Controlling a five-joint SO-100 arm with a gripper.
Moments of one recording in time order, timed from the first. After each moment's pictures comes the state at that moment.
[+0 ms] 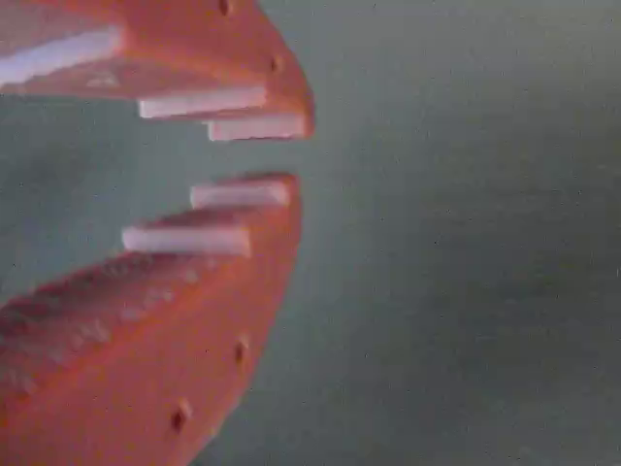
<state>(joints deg) -13.2 123.7 129.8 50.8 14.6</state>
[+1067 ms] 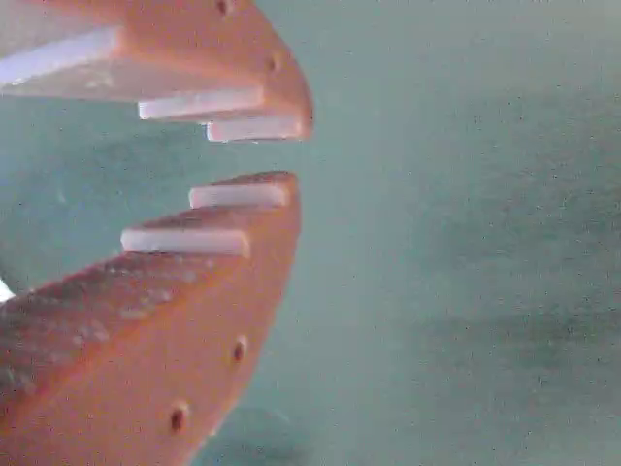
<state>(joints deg) -4.9 182.9 167.9 68.2 4.6</state>
